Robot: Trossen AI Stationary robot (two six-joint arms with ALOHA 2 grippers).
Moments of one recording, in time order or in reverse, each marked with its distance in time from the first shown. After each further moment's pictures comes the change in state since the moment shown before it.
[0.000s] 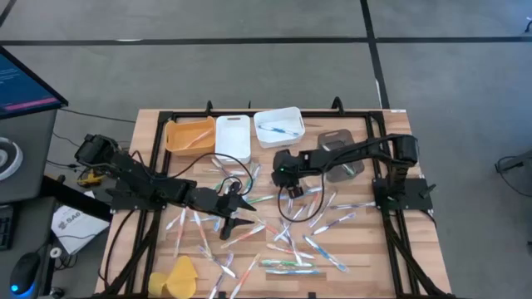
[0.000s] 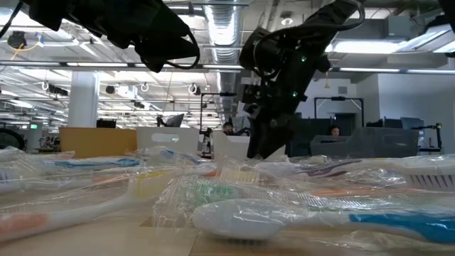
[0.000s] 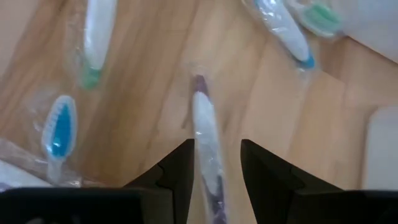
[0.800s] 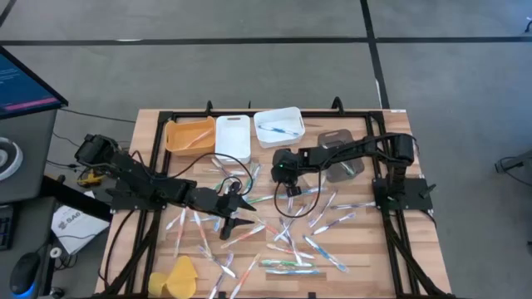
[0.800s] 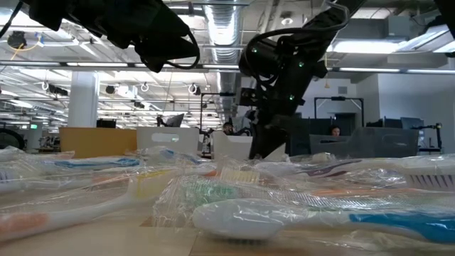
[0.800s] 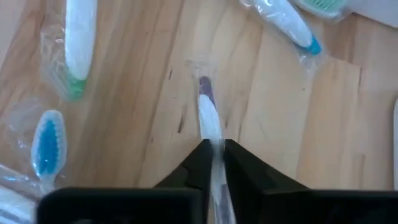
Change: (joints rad) left arm 0.000 0.000 0.000 0.000 0.000 0.002; right arm -0.036 0.013 0.000 0.018 -0.053 0.087
